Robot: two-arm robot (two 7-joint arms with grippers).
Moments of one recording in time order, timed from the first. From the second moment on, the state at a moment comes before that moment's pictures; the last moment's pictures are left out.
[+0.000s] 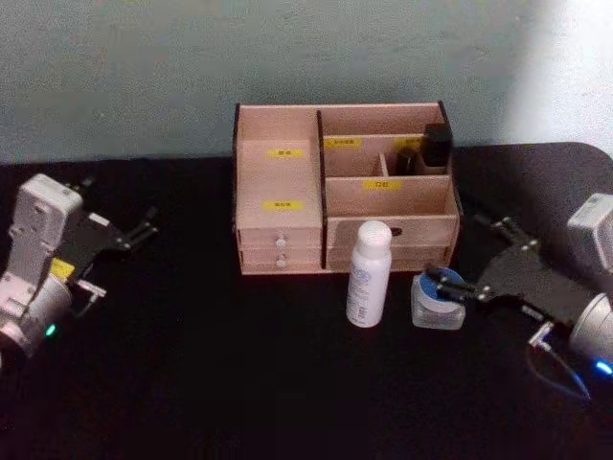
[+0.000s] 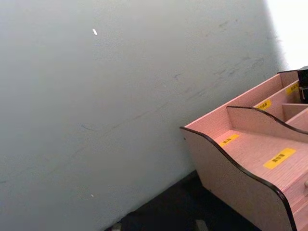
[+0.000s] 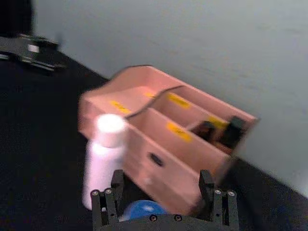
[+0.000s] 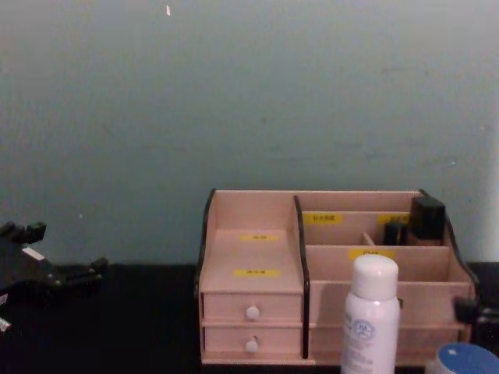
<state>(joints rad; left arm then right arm) -0.20 0.60 0.45 -1.41 -0.25 -0.12 0.03 0.01 0.74 -0.37 -1.70 0.40 -0.08 0.29</state>
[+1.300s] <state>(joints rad) -0.20 0.60 0.45 -1.41 -0.25 -0.12 0.03 0.21 0.52 -0.46 -1.41 0.41 -0.04 0.57</state>
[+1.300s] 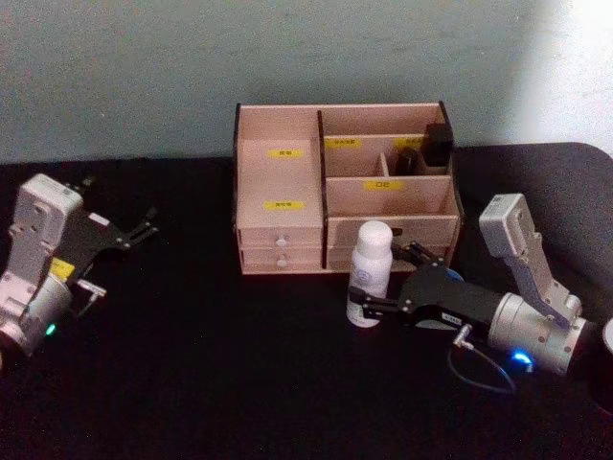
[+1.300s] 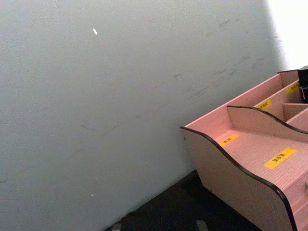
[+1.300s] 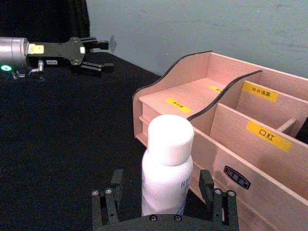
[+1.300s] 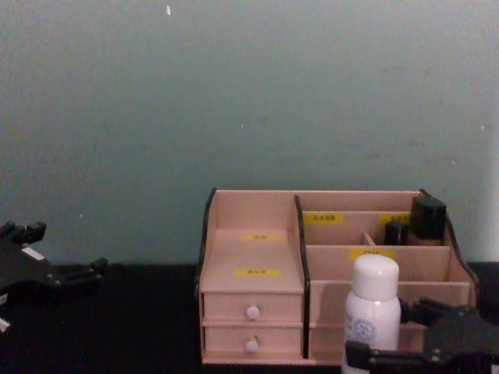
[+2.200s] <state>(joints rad) -0.20 0.60 0.45 -1.41 -0.25 -0.12 0.03 0.23 0.49 -0.46 -1.38 0.40 -0.04 0.57</state>
